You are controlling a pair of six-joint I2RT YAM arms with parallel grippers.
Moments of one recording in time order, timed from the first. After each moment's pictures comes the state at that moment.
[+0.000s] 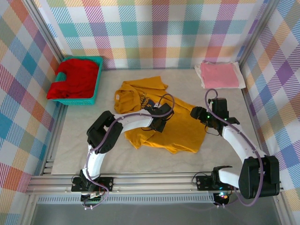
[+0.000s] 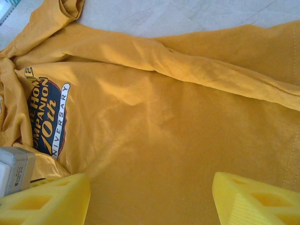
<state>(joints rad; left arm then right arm) -0.87 2.05 1.45 -0.66 -0.29 -0.39 0.11 1.18 0.71 -0.35 -0.26 0.57</state>
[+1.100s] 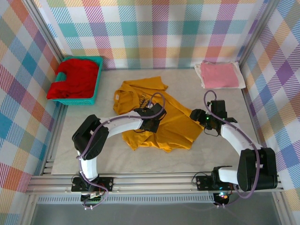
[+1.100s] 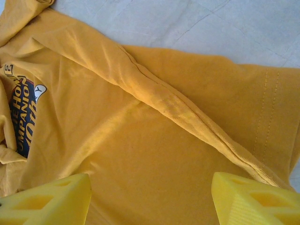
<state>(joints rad) -0.84 1.86 1.29 -0.64 -0.27 -0.46 0.09 1.26 0.68 -0.31 -0.30 0.59</state>
